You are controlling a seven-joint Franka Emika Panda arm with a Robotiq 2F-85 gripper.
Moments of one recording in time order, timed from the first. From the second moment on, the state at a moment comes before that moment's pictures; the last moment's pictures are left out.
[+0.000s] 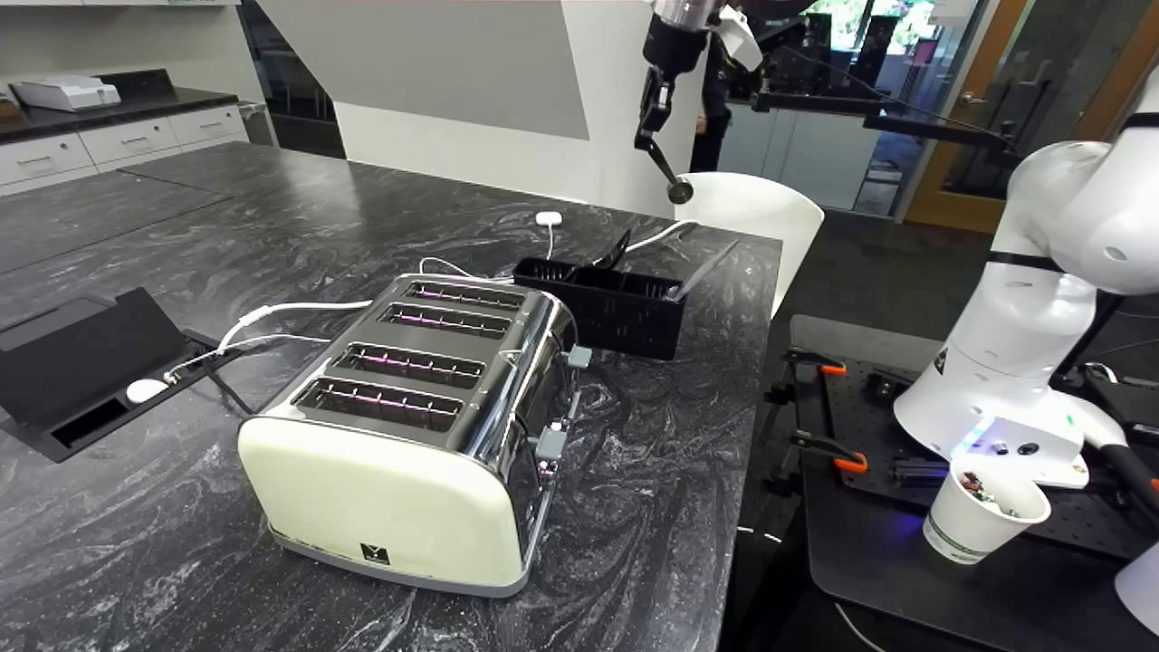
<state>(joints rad) -0.08 -0.28 -0.10 -2.32 -0.24 2.33 -0.33</state>
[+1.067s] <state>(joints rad) -0.13 0.11 -0.19 -2.31 -0.17 2.24 -0.50</state>
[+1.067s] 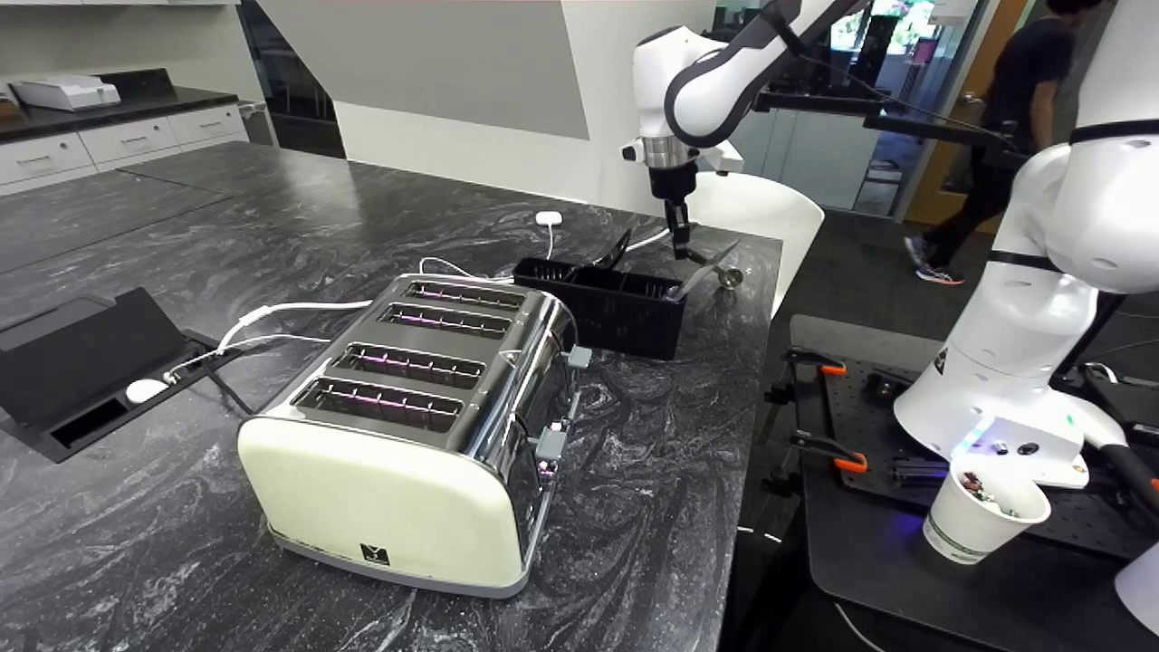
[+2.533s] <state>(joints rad) -0.16 -0.10 -0.16 -2.26 -0.08 2.13 -0.58</state>
